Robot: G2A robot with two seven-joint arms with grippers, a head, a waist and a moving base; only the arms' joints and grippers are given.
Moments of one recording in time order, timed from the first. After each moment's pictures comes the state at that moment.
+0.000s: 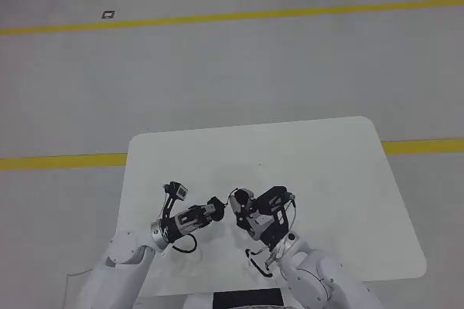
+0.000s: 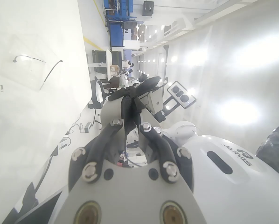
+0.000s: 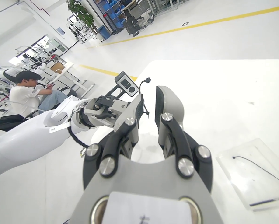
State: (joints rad) left arm 1.68 -1.16 -1.34 -1.63 -0.50 -0.34 -0.98; right arm -1.78 -1.21 0.96 -2.10 -1.05 0.03 0.16
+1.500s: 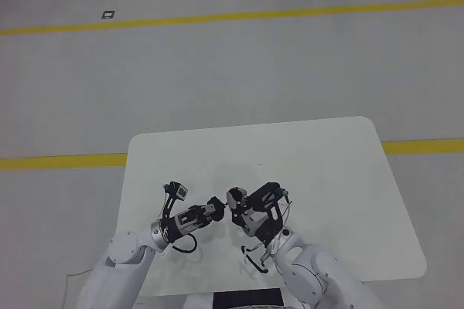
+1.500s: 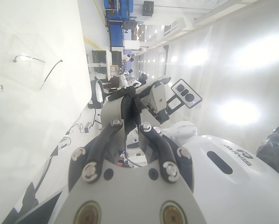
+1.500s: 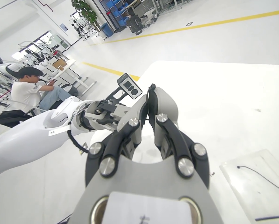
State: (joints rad) left arm 1.68 -1.16 -1.34 -1.63 -0.50 -0.34 -0.98; right arm -1.72 -1.22 0.93 -2.07 -1.05 0.03 0.17
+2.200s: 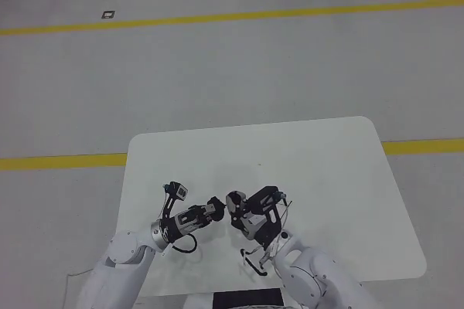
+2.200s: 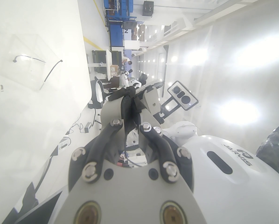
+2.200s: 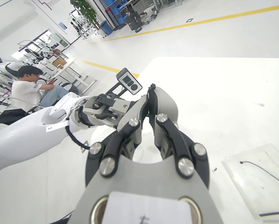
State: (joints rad) left arm 1.68 -1.16 -1.34 -1.63 -0.50 -0.34 -0.98; right arm -1.73 -1.23 0.92 -2.05 -1.05 0.03 0.17
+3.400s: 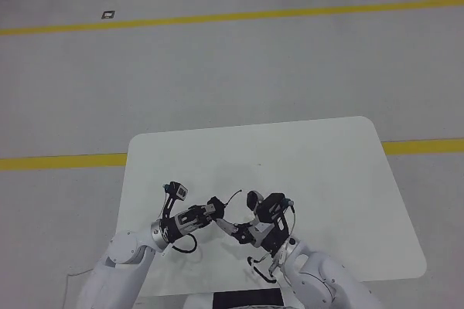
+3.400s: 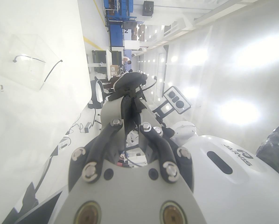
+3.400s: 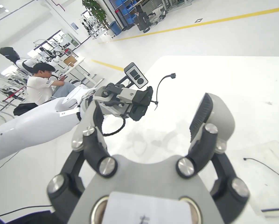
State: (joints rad) left arm 1.68 -1.16 -1.34 -1.63 -0.50 -0.34 -0.98; right arm -1.81 -1.21 0.99 -2.07 -1.04 -0.10 0.14
